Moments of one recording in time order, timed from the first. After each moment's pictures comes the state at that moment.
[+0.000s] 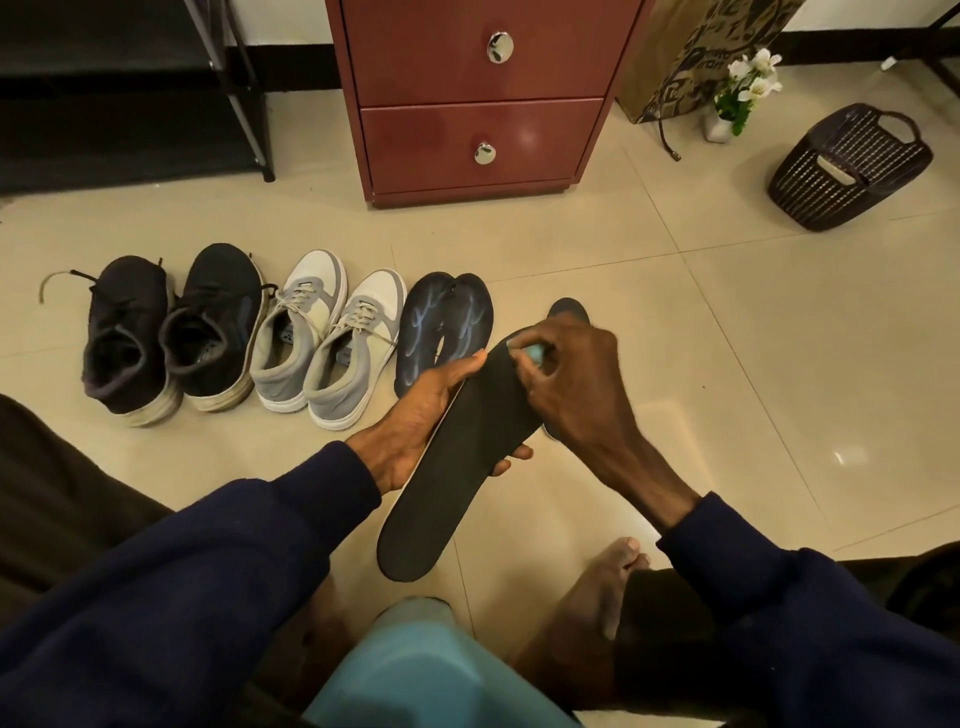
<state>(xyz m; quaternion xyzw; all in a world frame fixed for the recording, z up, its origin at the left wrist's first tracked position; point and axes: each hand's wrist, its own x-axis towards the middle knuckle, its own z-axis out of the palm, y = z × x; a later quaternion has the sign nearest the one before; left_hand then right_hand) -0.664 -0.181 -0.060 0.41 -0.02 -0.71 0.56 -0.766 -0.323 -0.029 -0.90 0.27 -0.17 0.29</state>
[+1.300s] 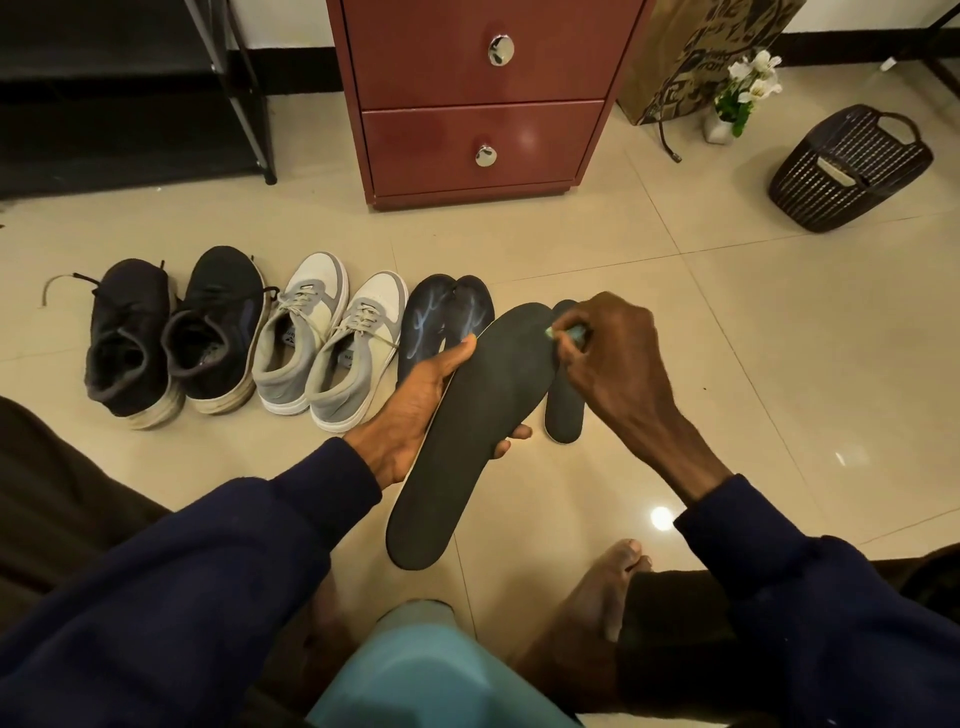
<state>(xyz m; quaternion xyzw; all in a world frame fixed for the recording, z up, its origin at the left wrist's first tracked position) -0.657 -0.183 -0.050 0.40 -0.02 -0.69 0.60 -0.768 -0.357 -0.018 -0.92 0.29 -0.16 0.21</state>
